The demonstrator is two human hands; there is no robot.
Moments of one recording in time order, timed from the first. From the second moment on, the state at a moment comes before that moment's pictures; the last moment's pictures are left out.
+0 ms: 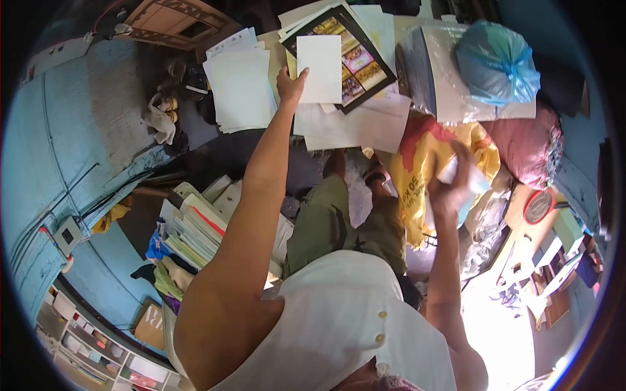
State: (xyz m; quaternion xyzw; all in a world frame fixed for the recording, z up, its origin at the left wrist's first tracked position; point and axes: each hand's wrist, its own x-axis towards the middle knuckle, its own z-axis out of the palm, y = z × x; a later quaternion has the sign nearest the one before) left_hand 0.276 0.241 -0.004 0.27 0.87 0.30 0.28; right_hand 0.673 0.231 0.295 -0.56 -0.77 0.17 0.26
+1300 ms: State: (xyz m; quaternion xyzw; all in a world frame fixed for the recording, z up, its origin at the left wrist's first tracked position) left_hand 0.247 0.228 0.030 0.01 0.65 0.53 0.54; right_hand 0.493 0.310 0.132 -0.62 -0.39 0.64 0.21
